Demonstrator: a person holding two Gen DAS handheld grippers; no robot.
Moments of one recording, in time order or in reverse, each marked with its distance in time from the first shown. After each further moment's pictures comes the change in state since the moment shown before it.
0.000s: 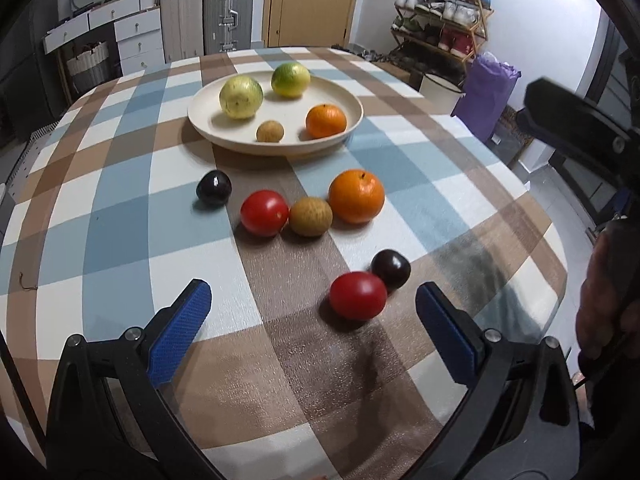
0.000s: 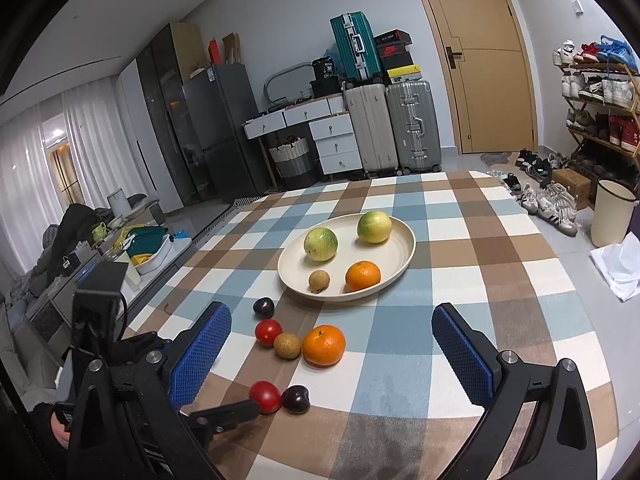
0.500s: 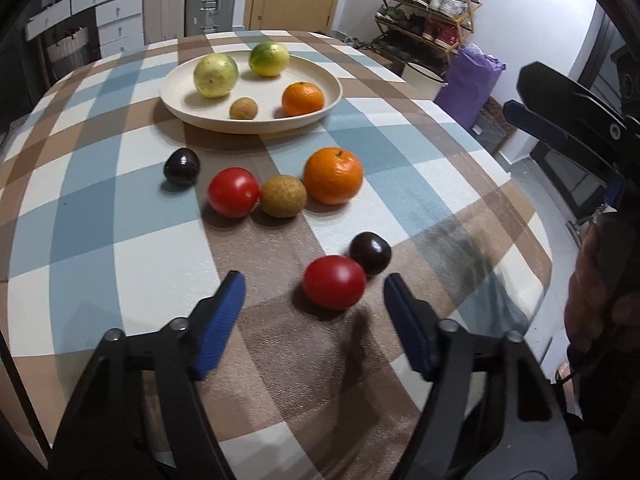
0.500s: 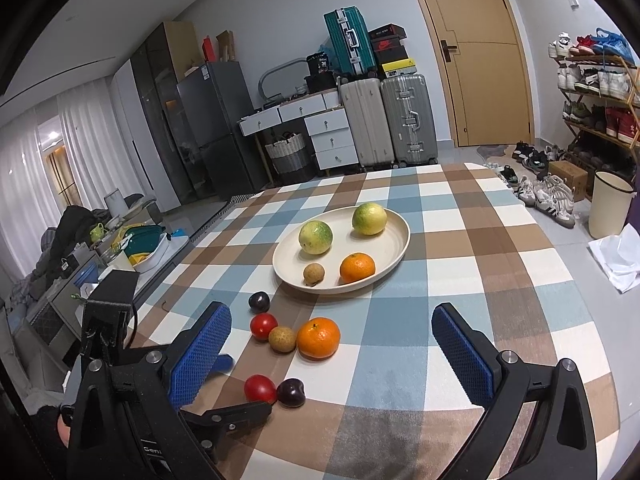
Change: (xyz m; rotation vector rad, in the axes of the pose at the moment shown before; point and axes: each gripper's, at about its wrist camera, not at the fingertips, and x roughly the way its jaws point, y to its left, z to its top) left arm 0.012 -0.003 -0.004 0.002 0.047 -0.098; right arm -0.001 -0.005 -0.004 0.021 0.020 -0.007
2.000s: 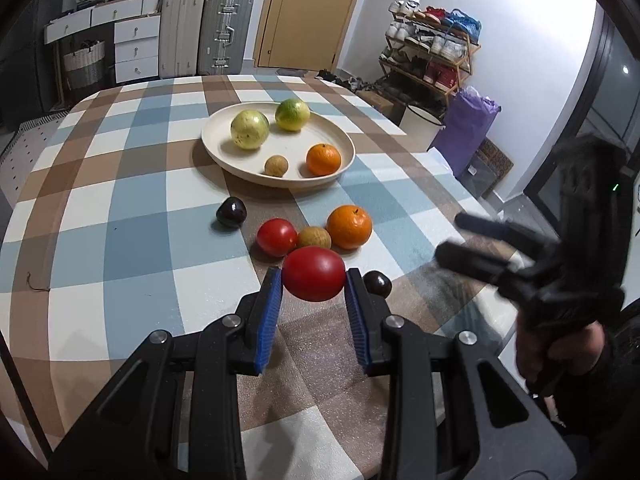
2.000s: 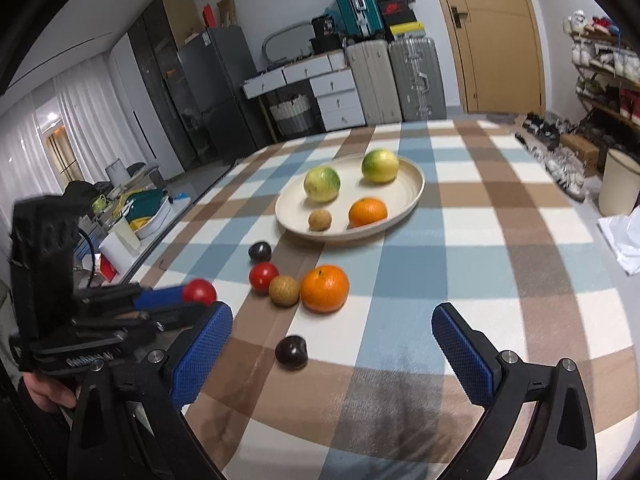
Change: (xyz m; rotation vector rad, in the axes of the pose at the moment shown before) left arm -0.064 0.023 0.002 -0.054 -0.154 -0.005; right arm 0.025 0.002 -0.028 0.000 0.158 0.027
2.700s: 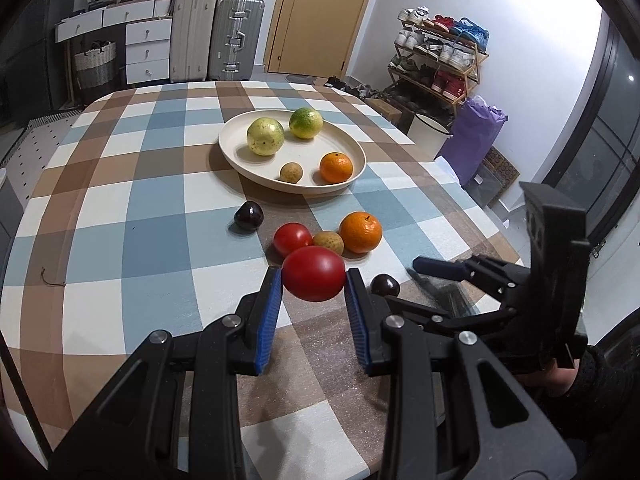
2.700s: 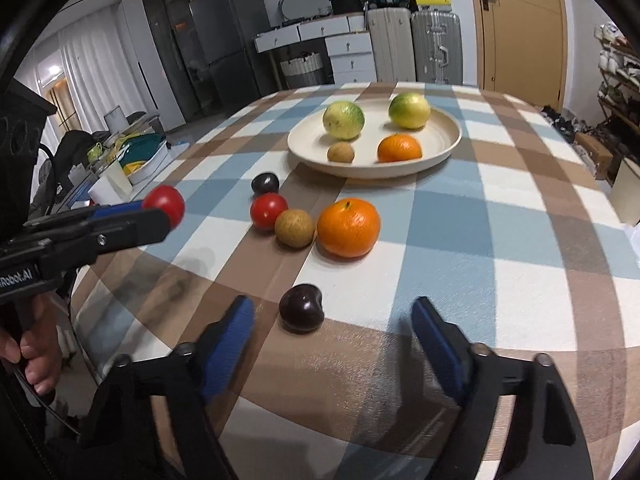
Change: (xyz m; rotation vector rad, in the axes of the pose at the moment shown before) left arm -0.015 0.006 -0.003 -0.021 -0.023 0.022; right arm 0.046 0.023 -0.028 -0.101 0.144 -0.021
